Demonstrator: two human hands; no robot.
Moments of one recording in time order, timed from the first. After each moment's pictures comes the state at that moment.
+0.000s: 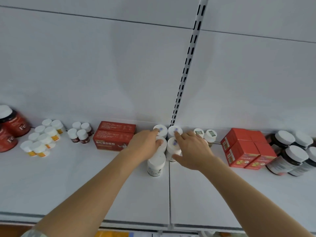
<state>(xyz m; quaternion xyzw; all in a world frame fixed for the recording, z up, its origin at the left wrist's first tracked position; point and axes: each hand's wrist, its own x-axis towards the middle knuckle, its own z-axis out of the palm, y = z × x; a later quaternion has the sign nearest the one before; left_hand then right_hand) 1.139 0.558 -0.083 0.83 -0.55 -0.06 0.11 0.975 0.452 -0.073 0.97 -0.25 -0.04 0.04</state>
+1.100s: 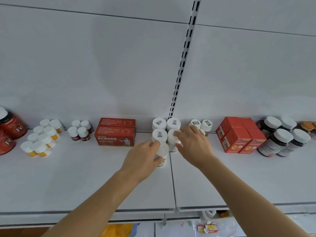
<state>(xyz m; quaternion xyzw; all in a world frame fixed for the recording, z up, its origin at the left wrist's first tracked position) 1.101 0.634 -0.088 0.78 -0.60 -0.03 0.17 0.958 0.475 -0.096 0.94 -0.29 0.13 0.07</state>
